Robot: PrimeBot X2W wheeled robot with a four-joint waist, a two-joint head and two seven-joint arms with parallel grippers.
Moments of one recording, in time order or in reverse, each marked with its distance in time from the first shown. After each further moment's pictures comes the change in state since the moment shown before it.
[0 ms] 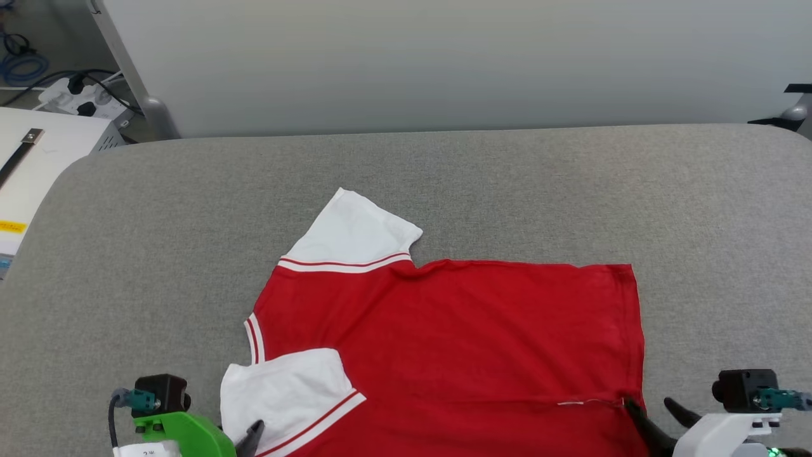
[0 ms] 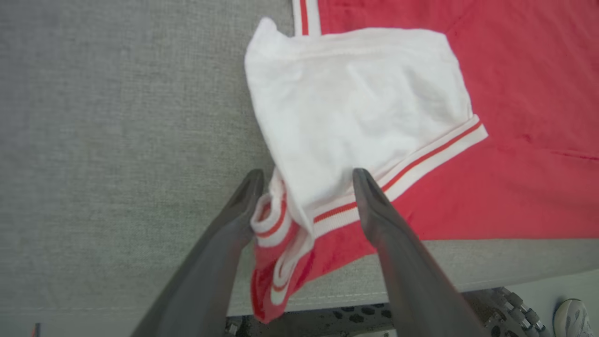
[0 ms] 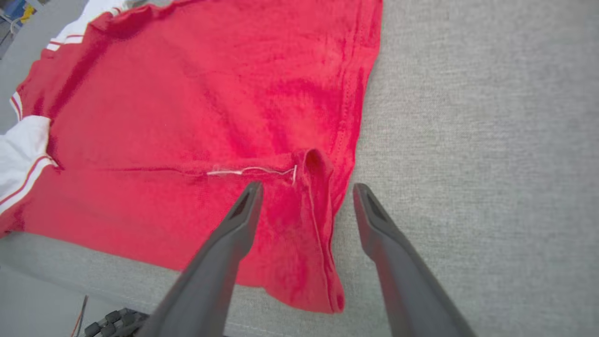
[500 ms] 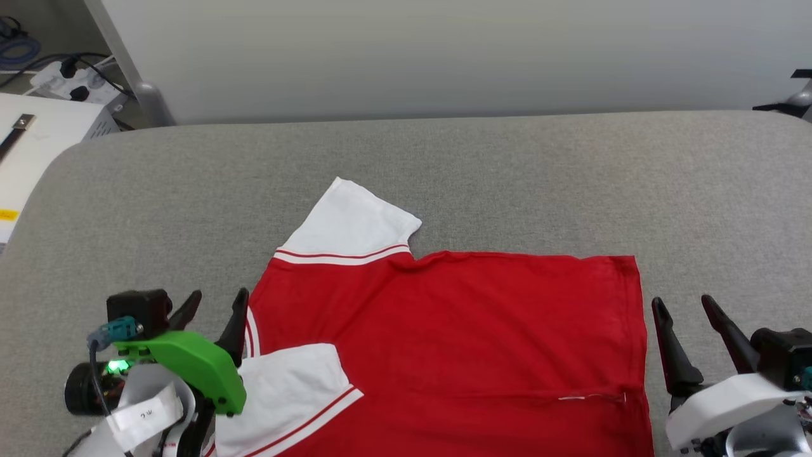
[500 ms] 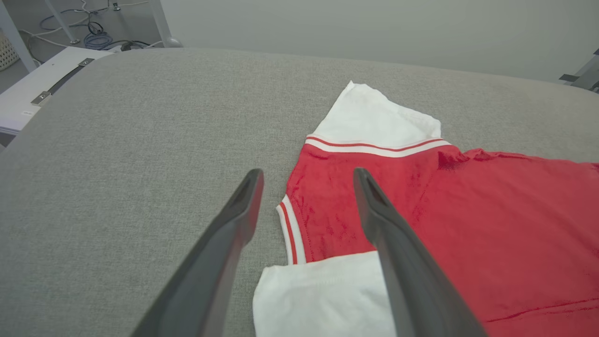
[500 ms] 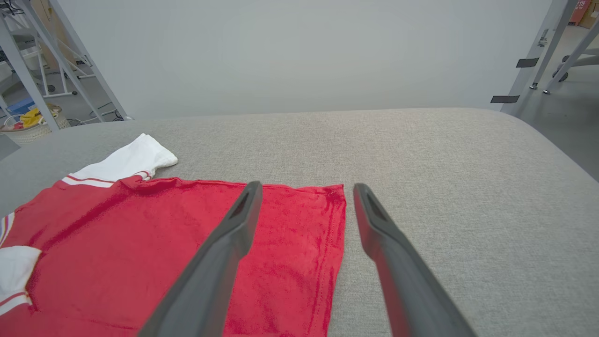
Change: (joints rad) left arm -0.177 -0.026 0.028 -0.033 0.192 0.019 -0.272; right arm -0.055 0.106 -0.087 -0.150 -0.263 0.000 -0.352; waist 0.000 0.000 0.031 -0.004
